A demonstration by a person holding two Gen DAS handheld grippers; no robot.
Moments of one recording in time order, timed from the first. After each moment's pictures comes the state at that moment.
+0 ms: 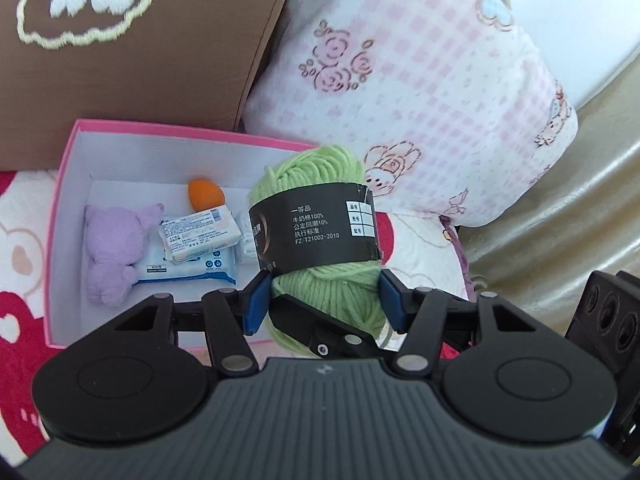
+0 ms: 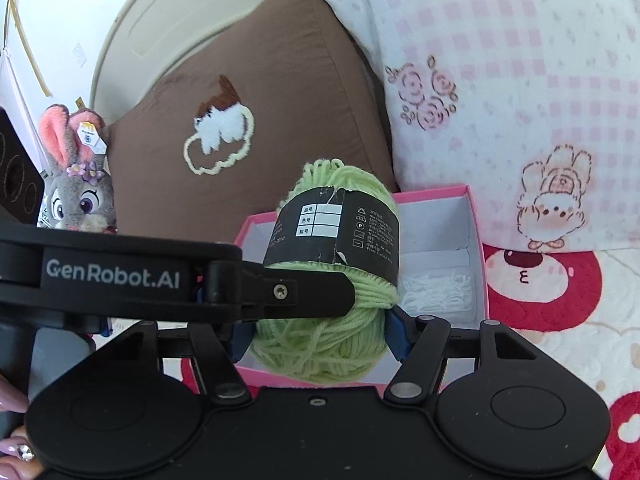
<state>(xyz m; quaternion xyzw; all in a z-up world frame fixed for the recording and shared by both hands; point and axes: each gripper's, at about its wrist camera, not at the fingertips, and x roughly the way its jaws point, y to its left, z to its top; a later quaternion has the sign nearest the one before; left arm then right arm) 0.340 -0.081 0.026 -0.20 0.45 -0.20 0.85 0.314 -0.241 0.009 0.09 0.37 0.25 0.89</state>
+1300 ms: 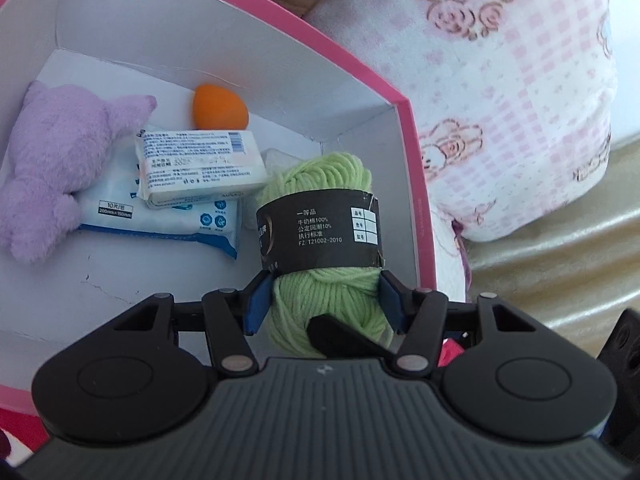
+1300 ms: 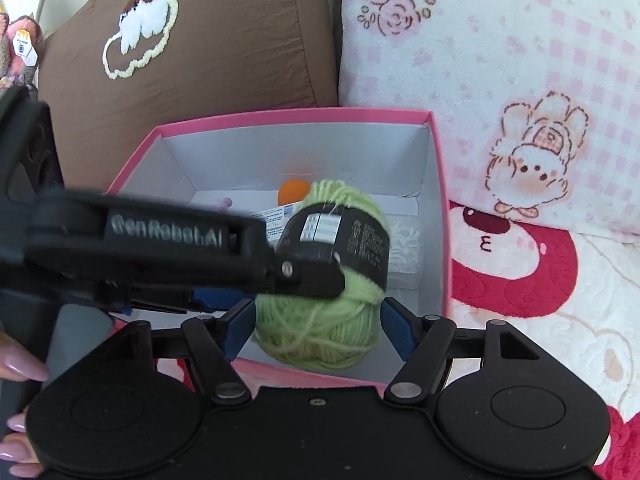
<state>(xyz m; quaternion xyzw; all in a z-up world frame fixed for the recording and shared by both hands) 0.387 -0.073 -0.103 -0.32 0.48 -0.22 0.79 0.351 -0.243 -0.047 -0.01 0.43 0.19 0.88</state>
